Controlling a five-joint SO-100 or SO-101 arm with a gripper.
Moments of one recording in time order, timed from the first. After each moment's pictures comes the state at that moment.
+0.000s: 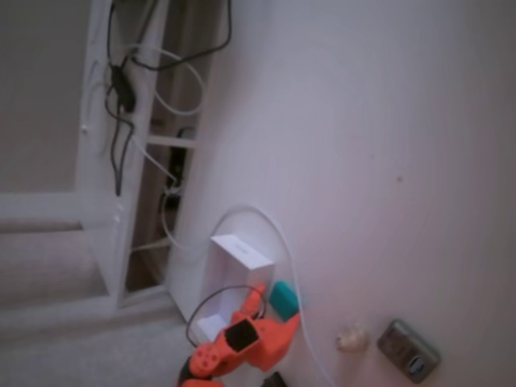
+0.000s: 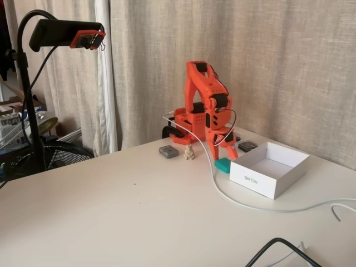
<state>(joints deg) 11.2 94.2 127.8 60.8 -17.8</state>
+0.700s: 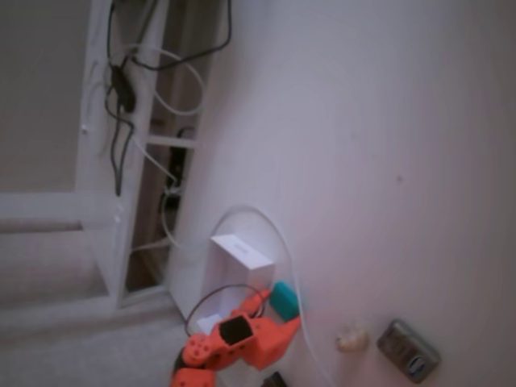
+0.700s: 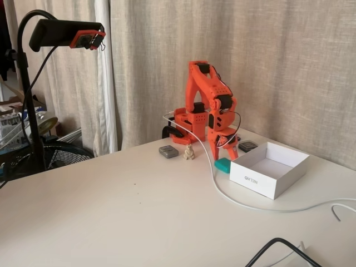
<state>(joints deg) 9.1 88.2 122.0 66.4 -19.2</state>
